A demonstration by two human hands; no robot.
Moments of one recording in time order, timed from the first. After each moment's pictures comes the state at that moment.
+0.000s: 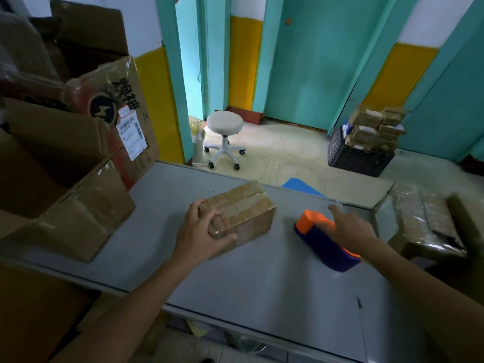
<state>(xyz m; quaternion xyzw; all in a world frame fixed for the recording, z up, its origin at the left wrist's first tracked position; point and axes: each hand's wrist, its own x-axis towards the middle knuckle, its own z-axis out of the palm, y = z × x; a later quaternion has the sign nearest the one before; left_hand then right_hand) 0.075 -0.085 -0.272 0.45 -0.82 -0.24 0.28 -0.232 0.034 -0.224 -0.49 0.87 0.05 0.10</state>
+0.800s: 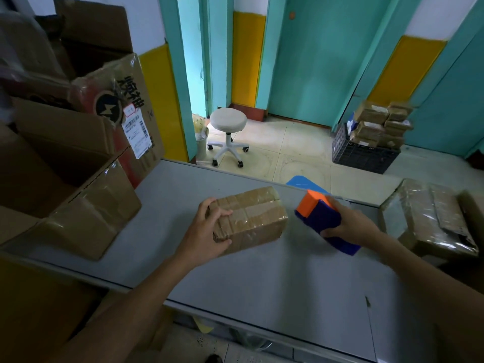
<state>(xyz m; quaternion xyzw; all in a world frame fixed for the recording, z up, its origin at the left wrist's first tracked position) 0.083 -0.085 -0.270 0.37 -0.85 -0.29 0.25 -0.244 0.026 -0.226 -0.51 0.83 -0.05 0.23</state>
